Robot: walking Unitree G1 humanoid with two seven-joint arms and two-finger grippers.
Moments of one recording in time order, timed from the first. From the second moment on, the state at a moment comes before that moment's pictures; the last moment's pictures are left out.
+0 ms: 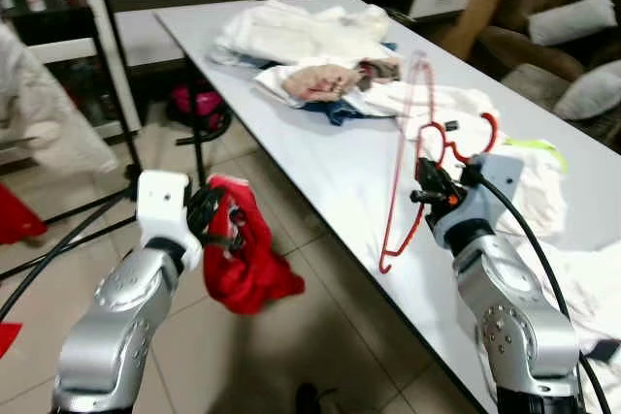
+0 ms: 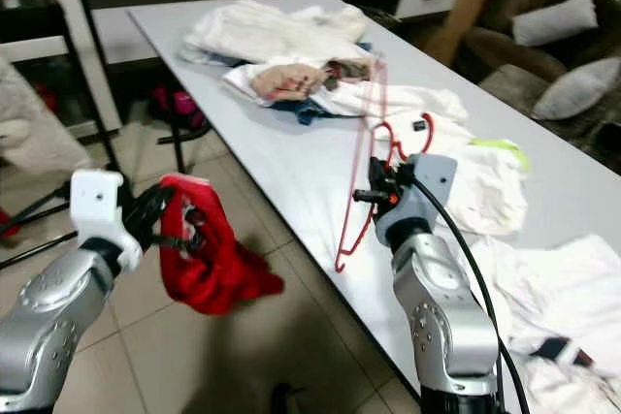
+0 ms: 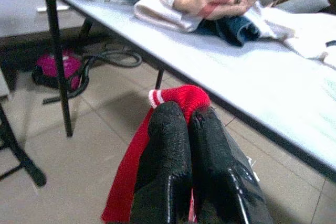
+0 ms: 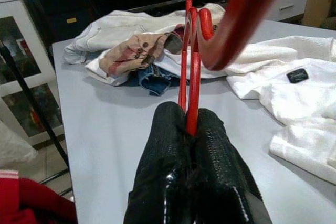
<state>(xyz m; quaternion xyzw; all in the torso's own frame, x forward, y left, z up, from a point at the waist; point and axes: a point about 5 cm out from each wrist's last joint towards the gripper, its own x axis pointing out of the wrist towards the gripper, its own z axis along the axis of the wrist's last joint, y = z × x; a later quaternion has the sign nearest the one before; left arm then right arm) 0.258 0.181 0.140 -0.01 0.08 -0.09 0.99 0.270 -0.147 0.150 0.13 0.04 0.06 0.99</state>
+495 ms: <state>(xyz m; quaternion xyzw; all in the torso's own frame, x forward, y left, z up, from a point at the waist) 0.258 0.181 0.141 -0.01 0.08 -0.10 0.99 0.270 -0.145 0.150 0.12 0.04 0.06 0.99</state>
